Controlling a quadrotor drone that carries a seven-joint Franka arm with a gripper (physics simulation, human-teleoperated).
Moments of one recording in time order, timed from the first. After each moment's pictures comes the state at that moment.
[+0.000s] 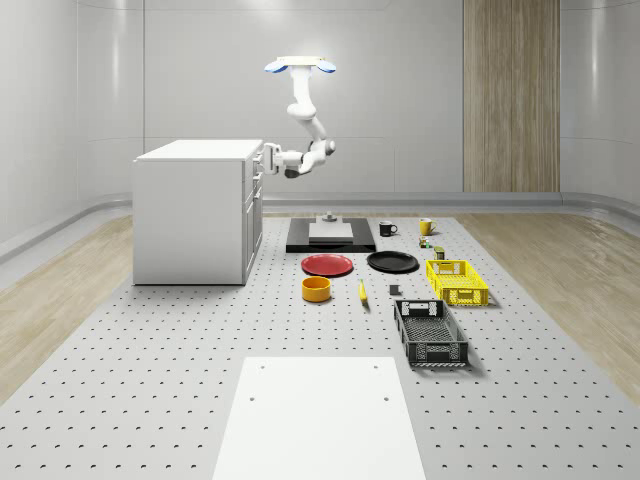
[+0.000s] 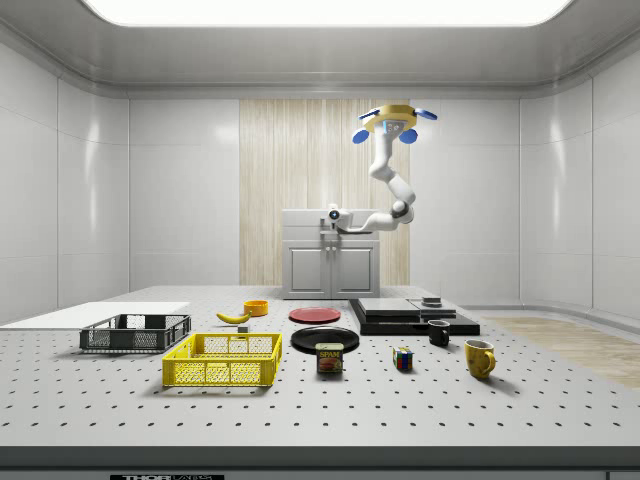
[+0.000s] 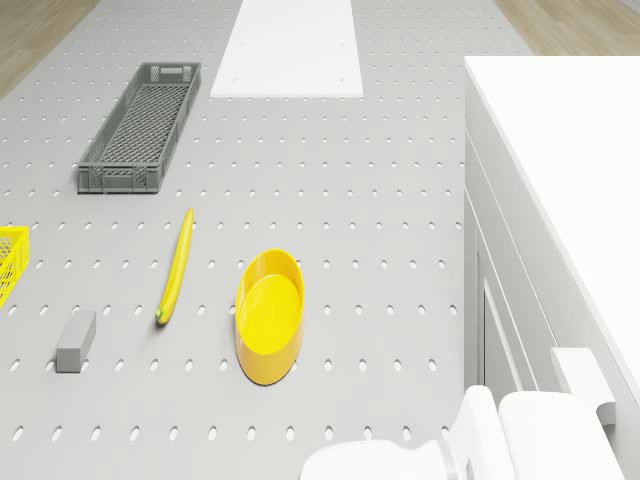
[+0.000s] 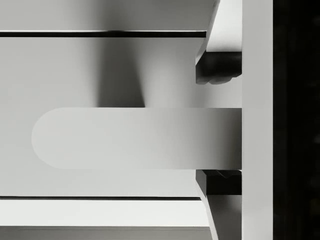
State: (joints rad) arm 0.83 -0.76 -0.40 -2.46 1.40 2.14 0.59
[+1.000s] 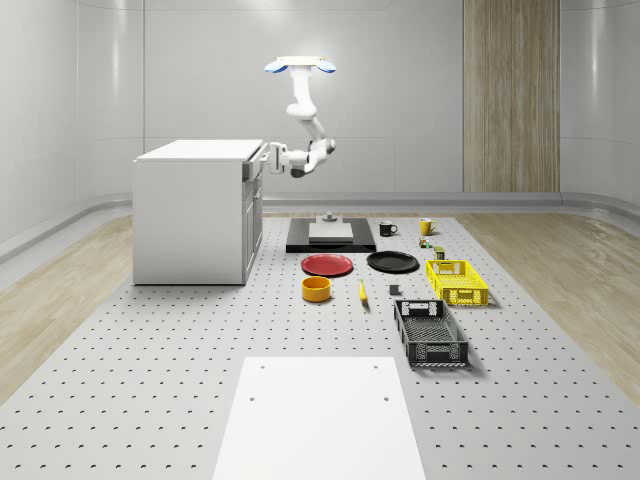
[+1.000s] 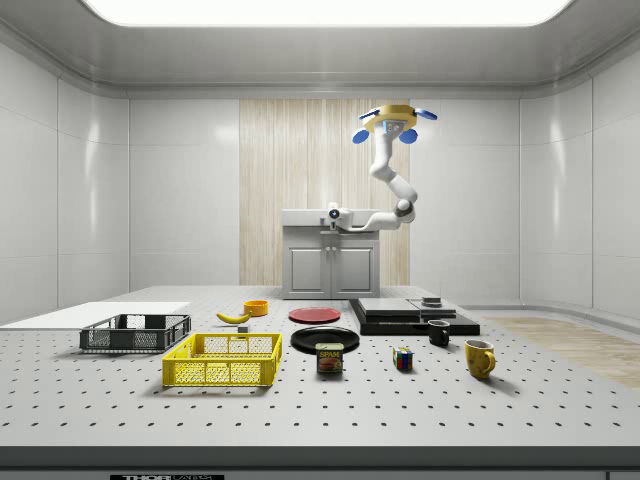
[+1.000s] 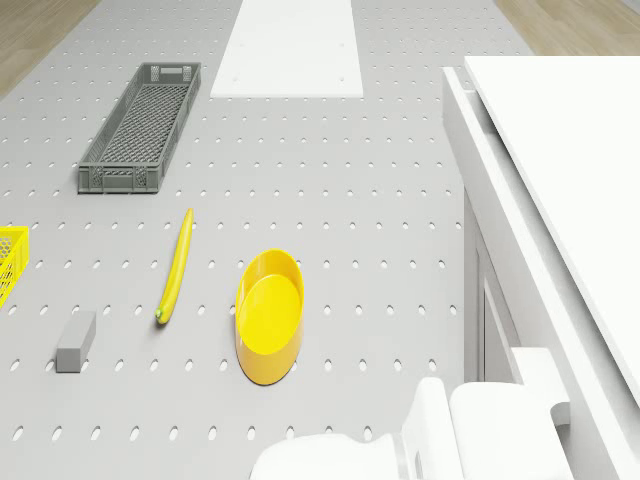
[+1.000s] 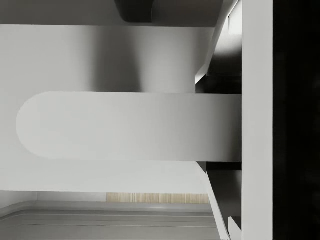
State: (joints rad) arm 0.73 -0.81 -0.45 -2.48 1.32 2.03 0.62
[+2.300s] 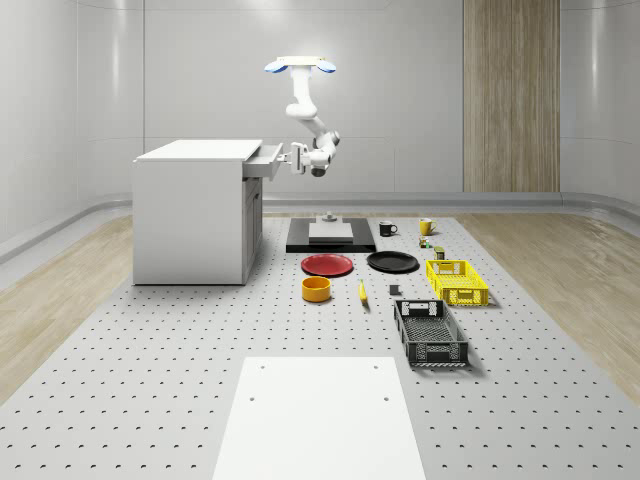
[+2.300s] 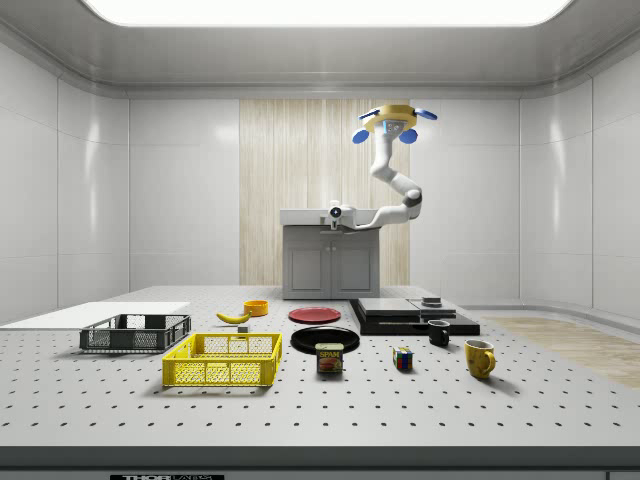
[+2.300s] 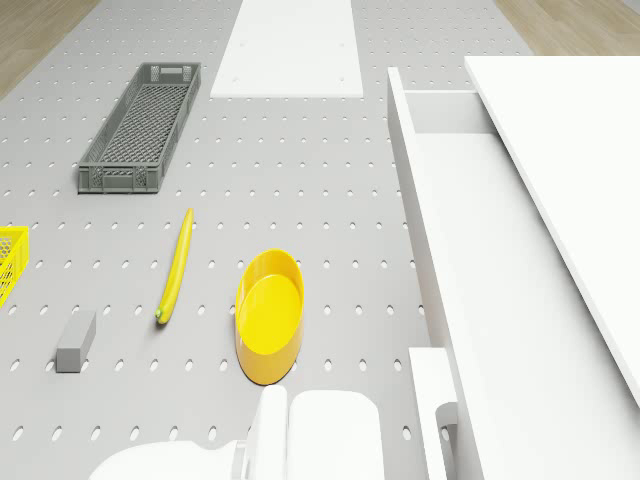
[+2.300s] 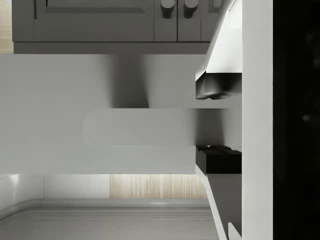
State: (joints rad) arm 0.69 -0.94 -0.72 -2.43 1.01 1.82 0.74
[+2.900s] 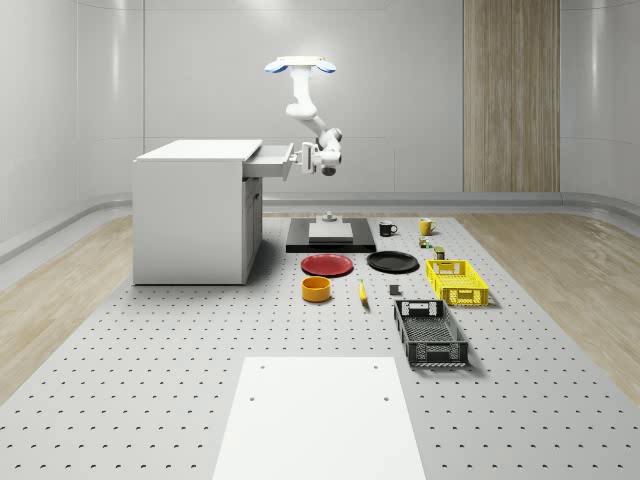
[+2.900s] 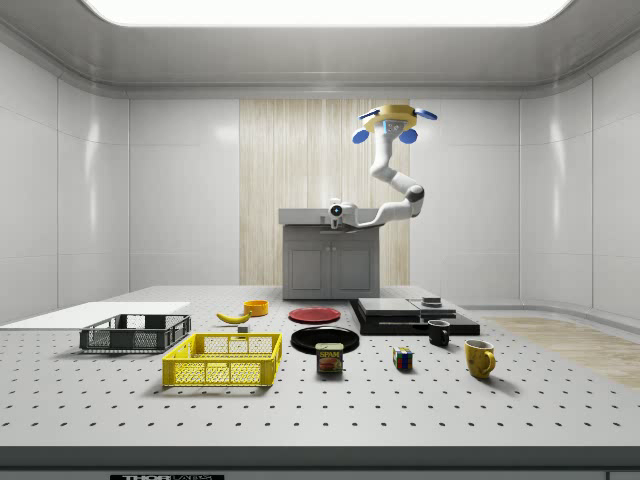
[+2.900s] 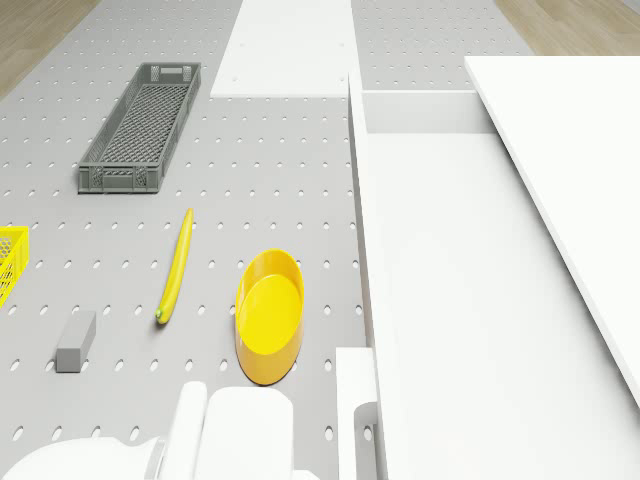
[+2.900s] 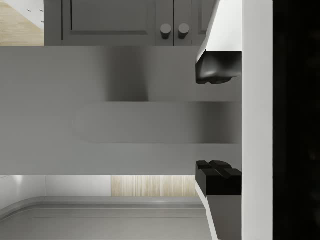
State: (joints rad) arm 0.72 -0.99 -0.87 -2.35 0.87 1.71 0.78
